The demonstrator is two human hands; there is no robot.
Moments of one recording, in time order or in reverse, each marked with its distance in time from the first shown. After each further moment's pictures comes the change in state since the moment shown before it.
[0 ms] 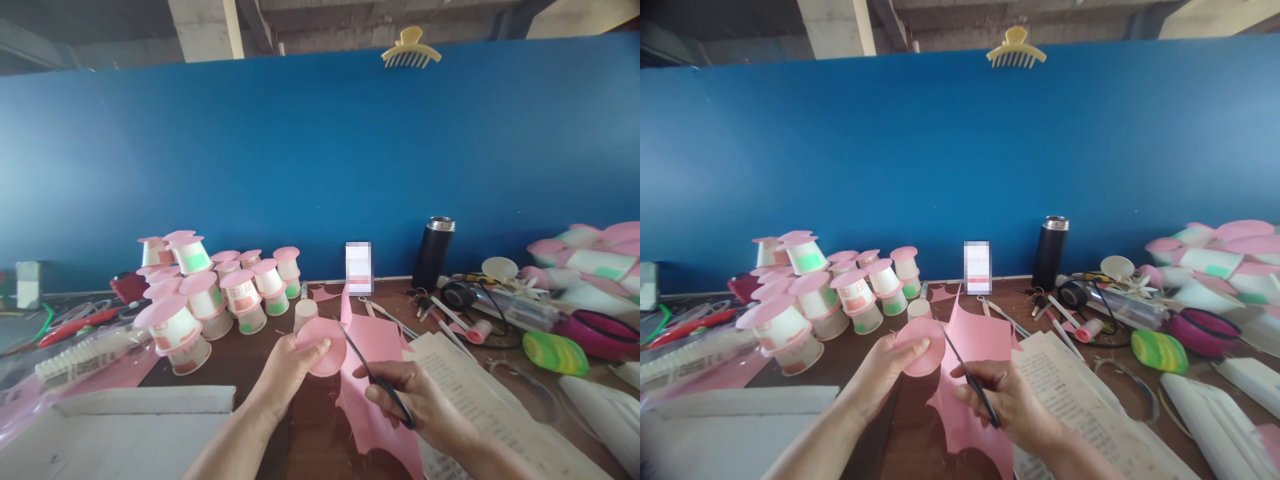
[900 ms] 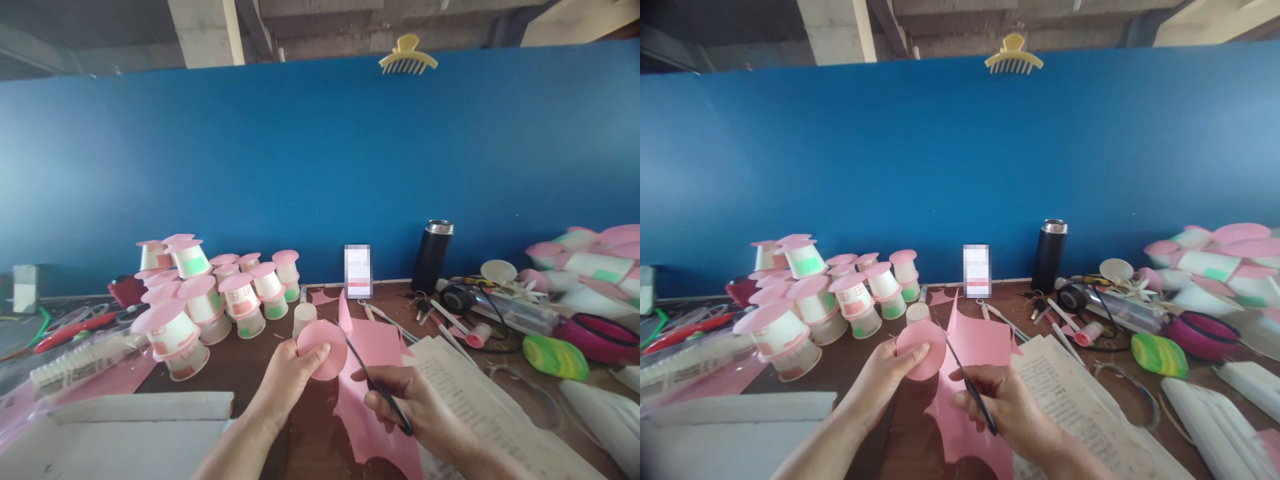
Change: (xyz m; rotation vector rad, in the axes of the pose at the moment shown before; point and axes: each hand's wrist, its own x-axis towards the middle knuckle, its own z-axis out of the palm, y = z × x) left_hand 0.002 -0.005 0.001 0.095 0.067 -0.025; right_hand 0.003 0.004 0.001 0.036 0.015 0.023
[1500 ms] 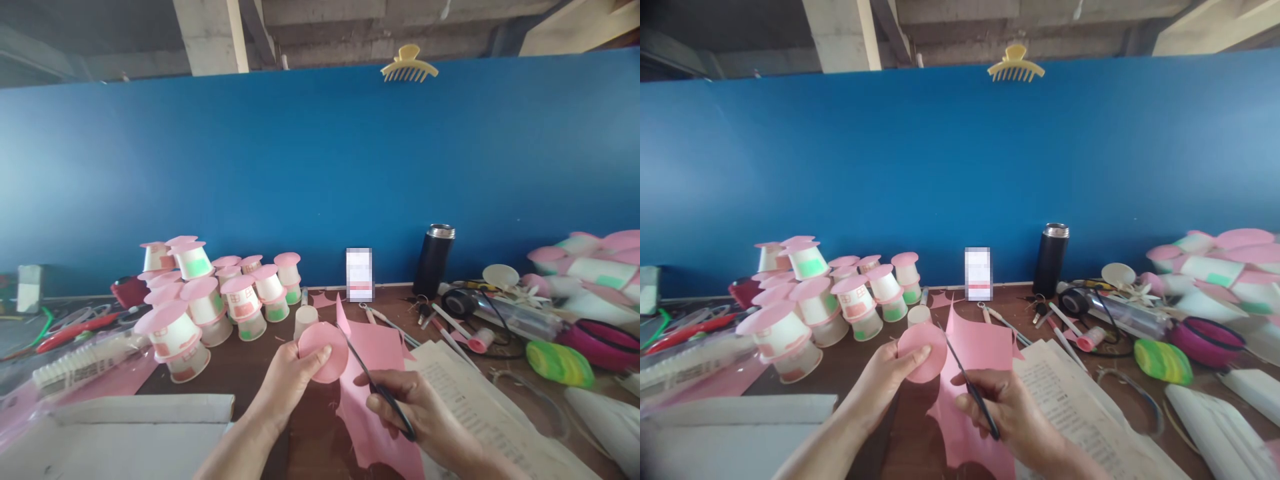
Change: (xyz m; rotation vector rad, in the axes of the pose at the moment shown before) left_hand -0.001 0.003 0.000 -0.044 -0.008 -0.015; right_hand -0.001 0.004 -0.001 -0.037 -0.001 -0.008
